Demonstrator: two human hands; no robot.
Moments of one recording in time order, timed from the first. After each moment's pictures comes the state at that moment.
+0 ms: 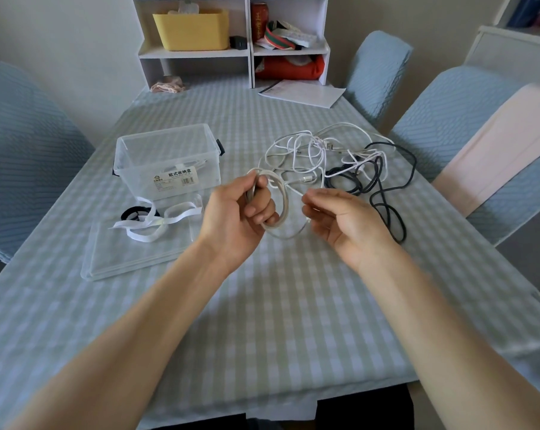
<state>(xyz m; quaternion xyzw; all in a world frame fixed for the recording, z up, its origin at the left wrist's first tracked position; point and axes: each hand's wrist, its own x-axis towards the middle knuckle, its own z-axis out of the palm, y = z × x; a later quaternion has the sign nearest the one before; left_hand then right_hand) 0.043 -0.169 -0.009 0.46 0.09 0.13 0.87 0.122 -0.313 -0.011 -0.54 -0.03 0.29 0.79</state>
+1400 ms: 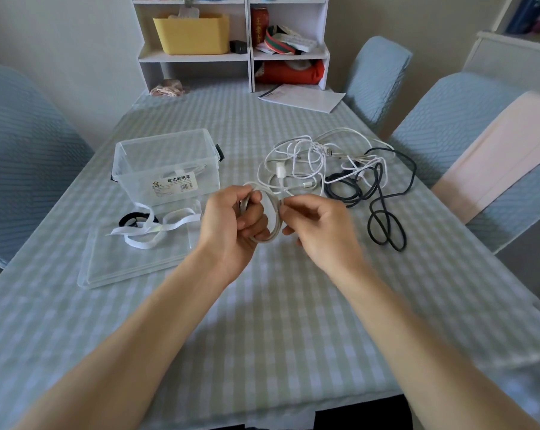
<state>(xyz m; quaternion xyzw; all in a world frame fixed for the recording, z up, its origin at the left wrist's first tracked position) 0.042 -0.171 -0.009 0.46 0.19 0.15 0.85 0.106 -0.295 -0.025 -0.74 -0.24 0.08 0.62</state>
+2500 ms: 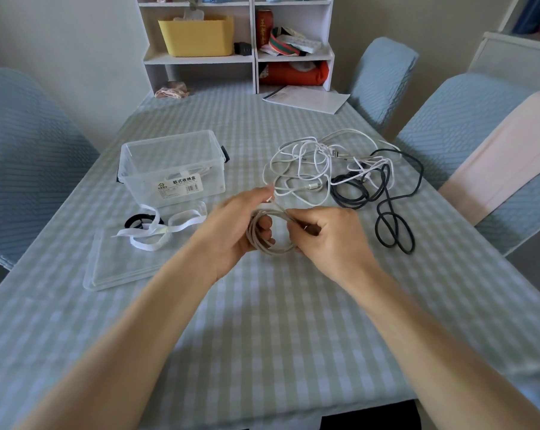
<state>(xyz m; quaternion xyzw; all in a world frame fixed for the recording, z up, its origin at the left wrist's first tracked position) 0.042 -0.156 -0.004 0.60 0.24 0.08 0.76 0.116 -0.302 -0.038 -0.79 -0.39 -0.03 0.48</state>
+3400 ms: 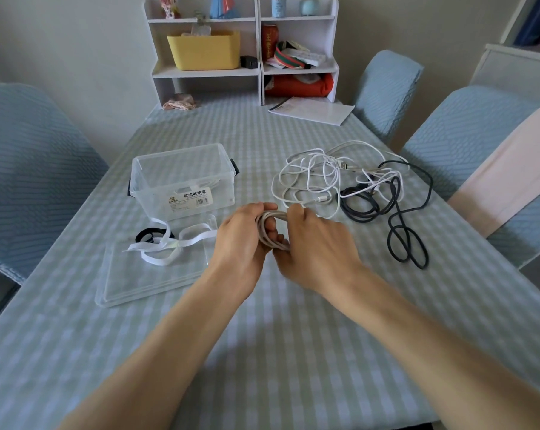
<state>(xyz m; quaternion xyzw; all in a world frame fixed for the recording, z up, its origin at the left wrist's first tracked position) 0.043 -0.167 -0.003 0.47 0.27 0.21 0.82 0.104 -0.265 -0.025 -0.89 -0.41 -0.15 0.13</state>
